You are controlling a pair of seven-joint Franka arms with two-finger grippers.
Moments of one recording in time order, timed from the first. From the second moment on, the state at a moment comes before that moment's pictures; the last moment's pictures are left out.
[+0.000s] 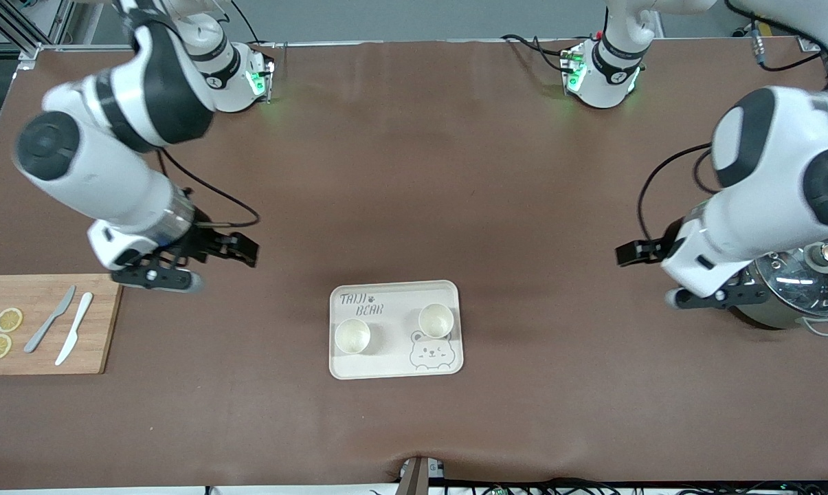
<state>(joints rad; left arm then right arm) -0.27 0.41 0.05 -1.34 -0.05 1.65 -0.33 0.26 0.31 0.08 -1.55 0.08 1.92 0.46</state>
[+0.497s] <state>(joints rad) -0.43 0.58 0.05 -1.33 -0.05 1.99 -0.72 0.34 0.49 0.07 -1.54 0.07 2.18 0.54</state>
